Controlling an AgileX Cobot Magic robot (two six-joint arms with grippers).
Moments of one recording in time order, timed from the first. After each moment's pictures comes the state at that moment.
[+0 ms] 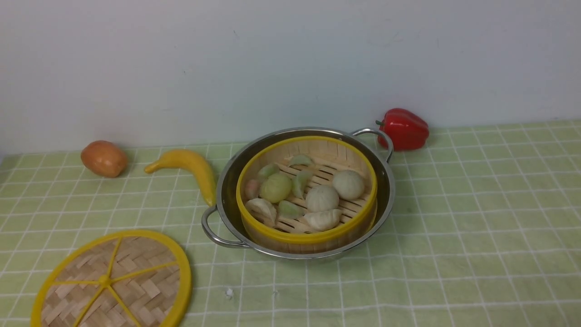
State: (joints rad) right arm 0.09 0.00 0.01 -0.14 0.37 0.28; left arm 0.09 0.00 0.01 0.04 0.34 0.07
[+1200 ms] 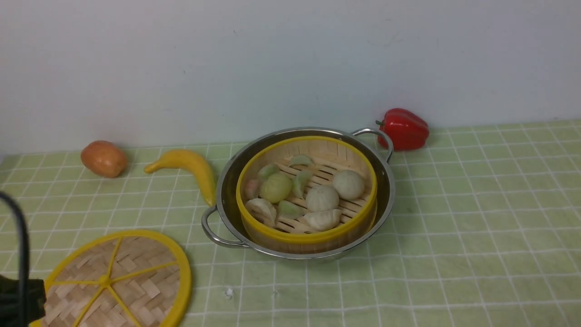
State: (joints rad) right arm 0.09 0.00 0.01 -0.14 0.37 0.28; left arm 0.09 0.70 -0.72 -0.13 1.01 -0.06
